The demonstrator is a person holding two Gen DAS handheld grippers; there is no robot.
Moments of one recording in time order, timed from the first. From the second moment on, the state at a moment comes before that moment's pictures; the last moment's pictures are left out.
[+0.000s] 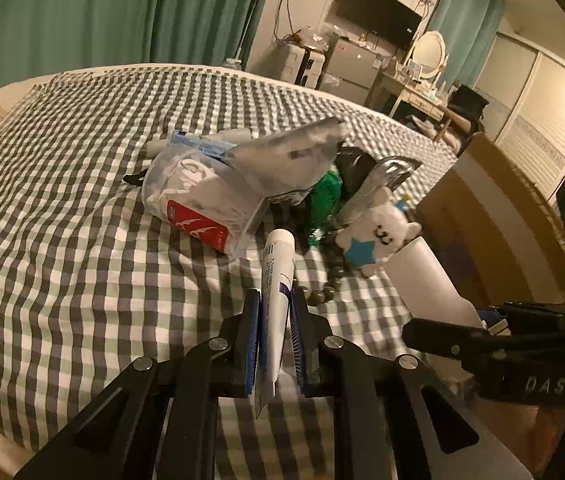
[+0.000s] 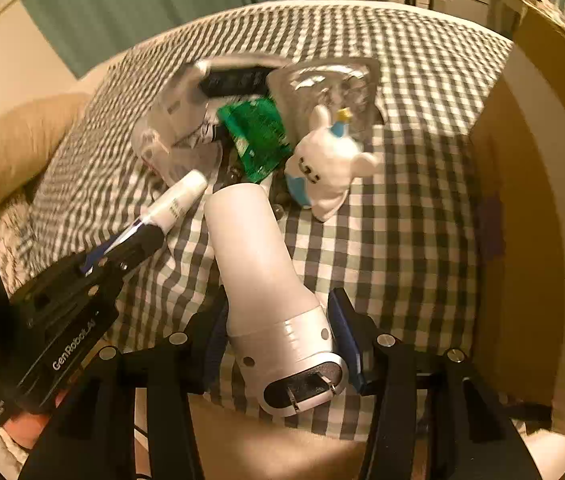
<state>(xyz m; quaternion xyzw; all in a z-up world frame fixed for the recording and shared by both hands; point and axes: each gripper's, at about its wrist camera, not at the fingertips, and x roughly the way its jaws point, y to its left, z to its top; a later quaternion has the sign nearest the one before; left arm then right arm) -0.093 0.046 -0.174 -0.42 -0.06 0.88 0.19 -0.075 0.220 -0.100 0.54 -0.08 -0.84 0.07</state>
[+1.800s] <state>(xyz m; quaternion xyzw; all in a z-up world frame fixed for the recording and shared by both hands) -0.076 0.091 -0.002 -0.34 -0.03 0.92 0.18 0.019 0.371 0.077 0.31 -0.15 -0.94 -0.07</state>
